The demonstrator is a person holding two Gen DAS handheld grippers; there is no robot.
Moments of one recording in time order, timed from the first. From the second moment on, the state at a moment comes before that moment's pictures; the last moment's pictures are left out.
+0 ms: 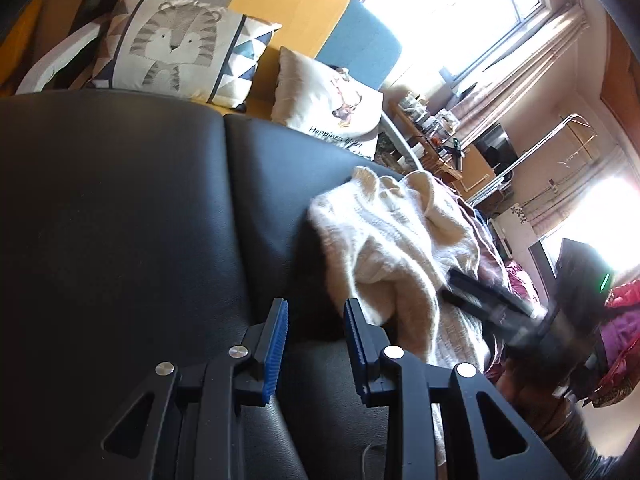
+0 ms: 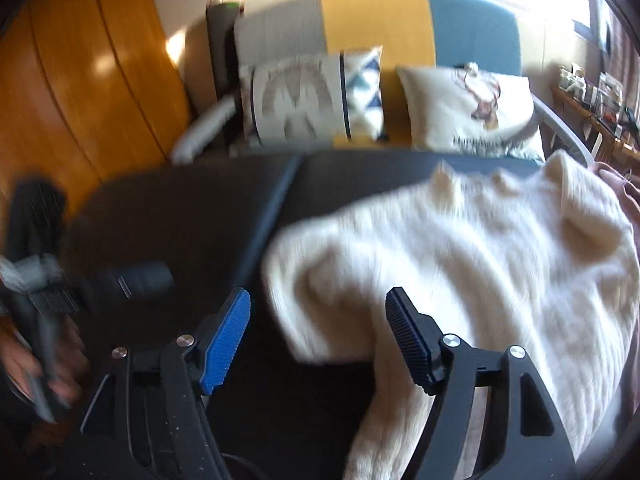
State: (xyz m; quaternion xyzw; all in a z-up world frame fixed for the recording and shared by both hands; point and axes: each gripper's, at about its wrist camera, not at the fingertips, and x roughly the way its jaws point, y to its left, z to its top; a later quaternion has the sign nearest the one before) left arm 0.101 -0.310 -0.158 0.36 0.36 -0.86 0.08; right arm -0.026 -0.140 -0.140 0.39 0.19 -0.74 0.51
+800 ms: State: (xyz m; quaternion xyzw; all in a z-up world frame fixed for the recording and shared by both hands) left arm 0.096 -0.306 -0.172 0.38 0.34 -0.85 0.09; right arm -0.084 -0.157 -0.170 0.45 0.14 -0.74 0.48
